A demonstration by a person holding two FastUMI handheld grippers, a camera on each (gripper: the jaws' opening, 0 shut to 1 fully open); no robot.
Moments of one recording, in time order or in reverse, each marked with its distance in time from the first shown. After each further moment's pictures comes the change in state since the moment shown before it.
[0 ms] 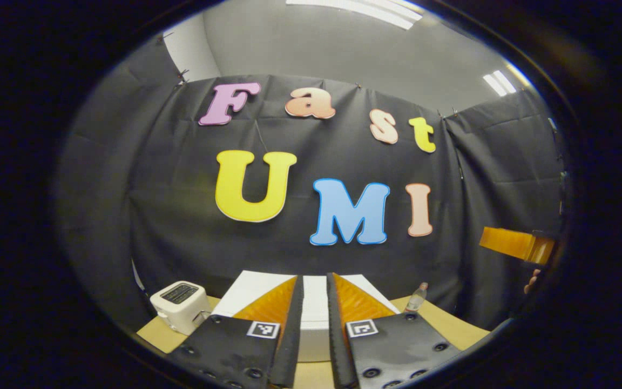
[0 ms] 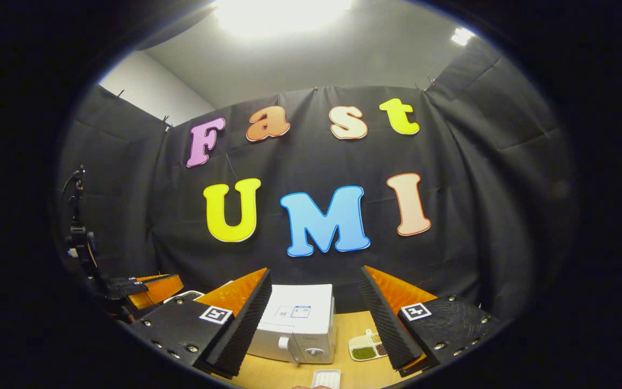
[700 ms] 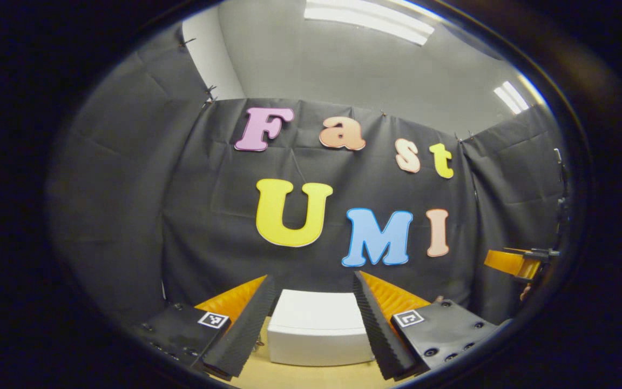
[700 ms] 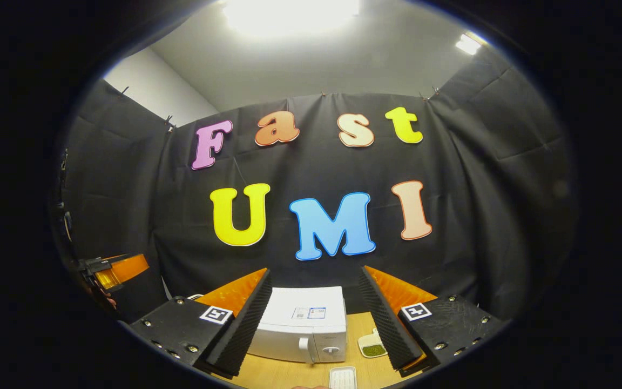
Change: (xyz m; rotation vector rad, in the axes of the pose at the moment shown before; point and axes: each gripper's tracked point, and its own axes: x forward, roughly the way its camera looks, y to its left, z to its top) left arm -0.069 0.101 0.047 -0.006 -0.088 0.087; right arm -0.022 0.049 0.007 -0.026 -0.014 -0.040
